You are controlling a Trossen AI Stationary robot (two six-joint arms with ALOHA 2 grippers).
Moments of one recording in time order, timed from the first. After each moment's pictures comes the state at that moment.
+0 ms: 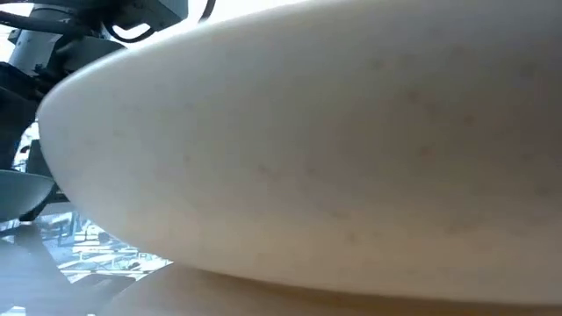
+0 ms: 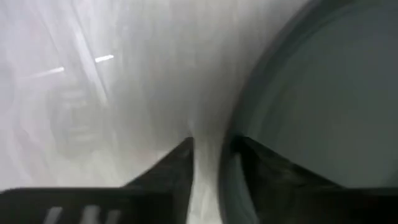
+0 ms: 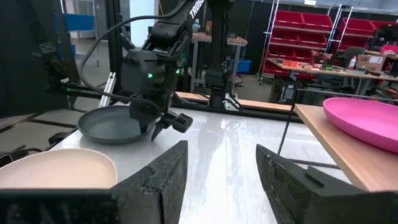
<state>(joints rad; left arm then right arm) -0.41 1.74 1.00 -0.69 0.27 -0.20 -0.08 0.64 0.25 0.35 -0.18 -0.09</state>
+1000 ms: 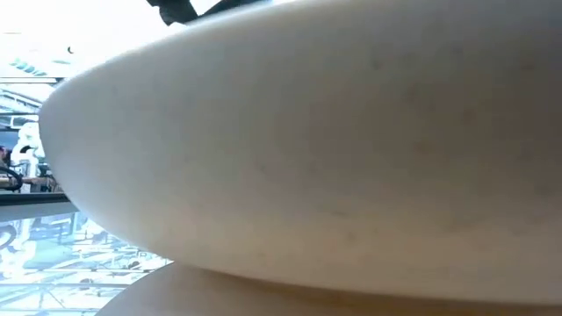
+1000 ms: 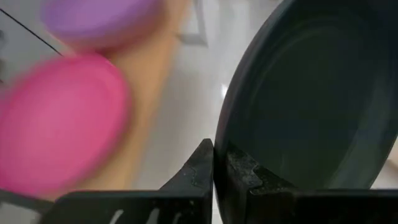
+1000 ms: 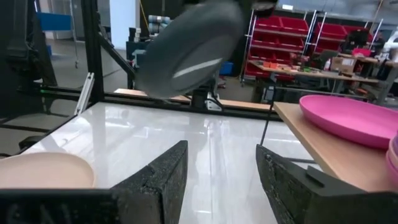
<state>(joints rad) 0.08 1.16 1.26 -0.83 -0.15 0.04 -0.08 0.64 0.22 0.40 -0.10 -0.10</state>
